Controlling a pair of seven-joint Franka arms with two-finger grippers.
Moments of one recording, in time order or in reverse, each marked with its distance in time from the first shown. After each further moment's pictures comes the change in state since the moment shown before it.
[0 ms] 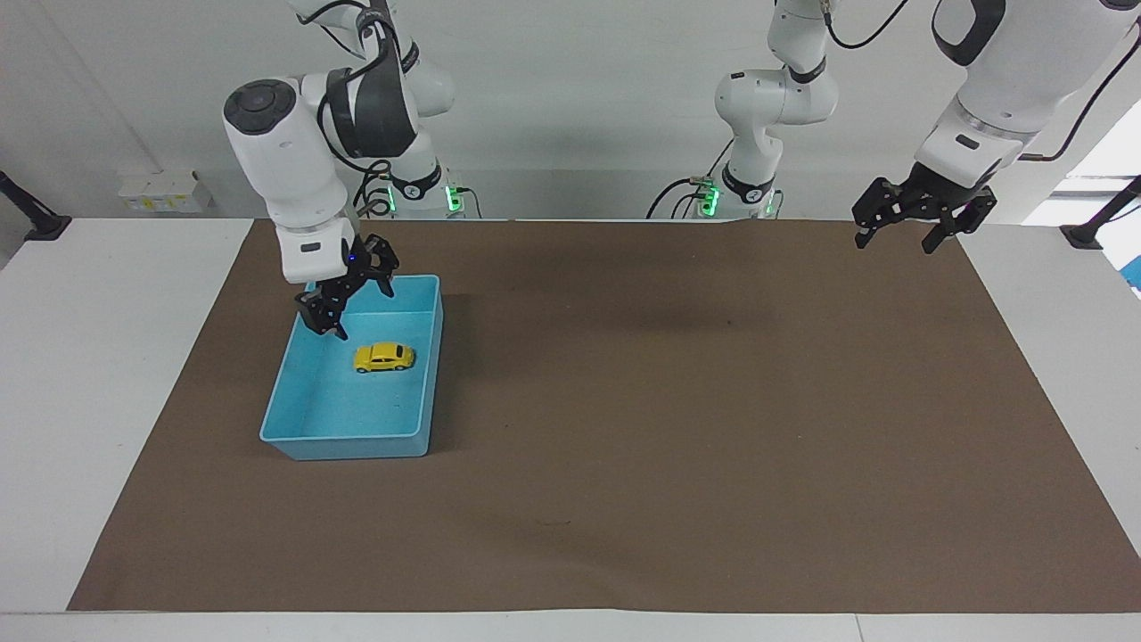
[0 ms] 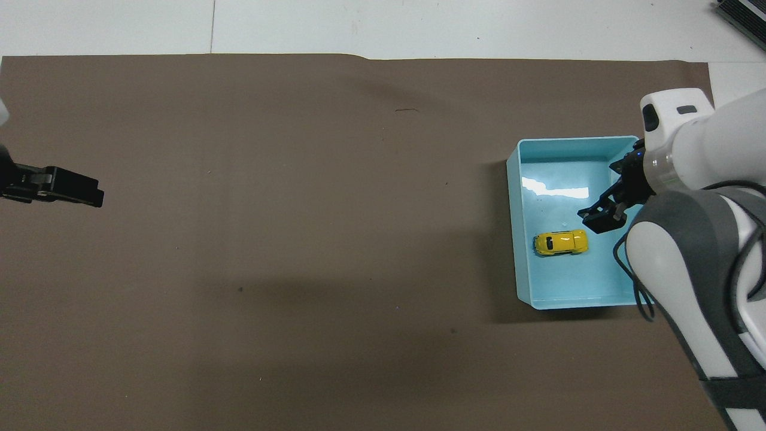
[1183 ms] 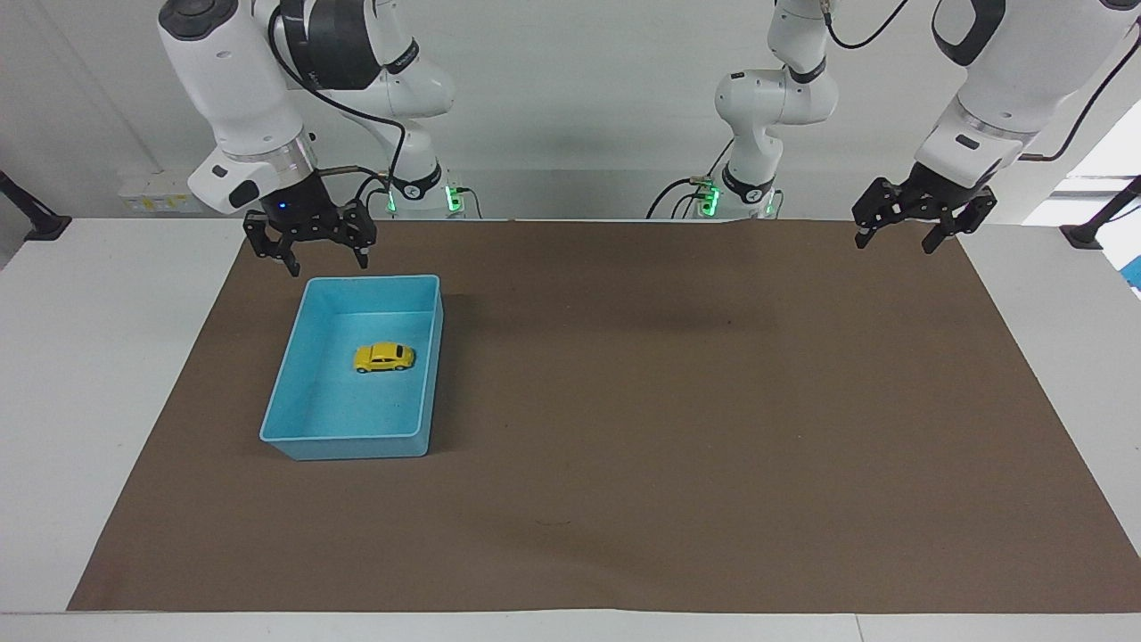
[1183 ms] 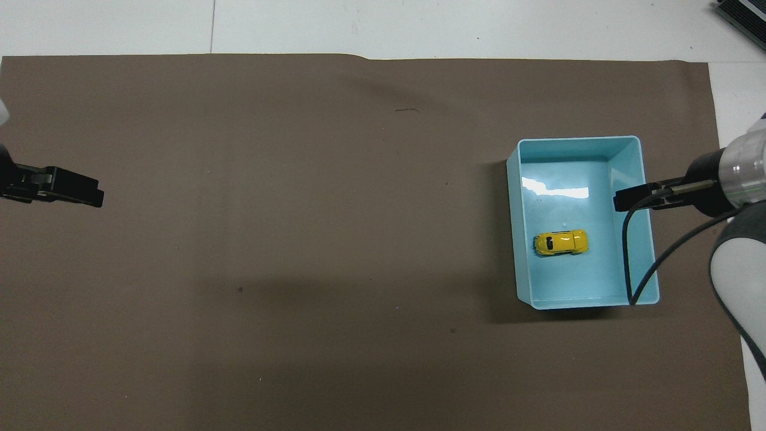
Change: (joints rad) left arm 0.000 0.000 0.000 0.000 0.000 0.000 0.000; right arm -0.035 -0.080 -0.022 0.049 0.000 -0.125 0.712
